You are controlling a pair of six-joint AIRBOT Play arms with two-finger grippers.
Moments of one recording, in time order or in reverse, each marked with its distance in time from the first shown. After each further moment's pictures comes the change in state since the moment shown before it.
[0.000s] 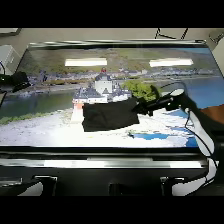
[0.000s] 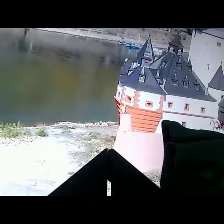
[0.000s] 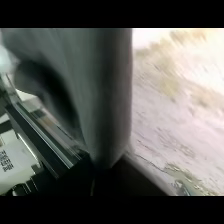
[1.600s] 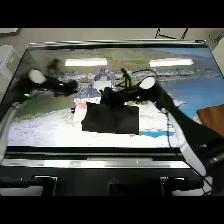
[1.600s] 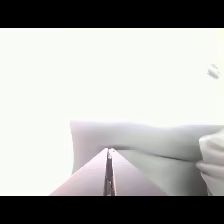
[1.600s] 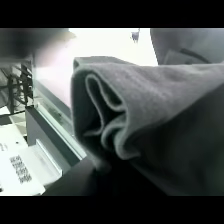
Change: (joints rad) left arm -0.275 -0.304 0.000 -0.125 0.159 -0.097; right arm 0.467 0.053 0.148 0.030 -0.306 0.251
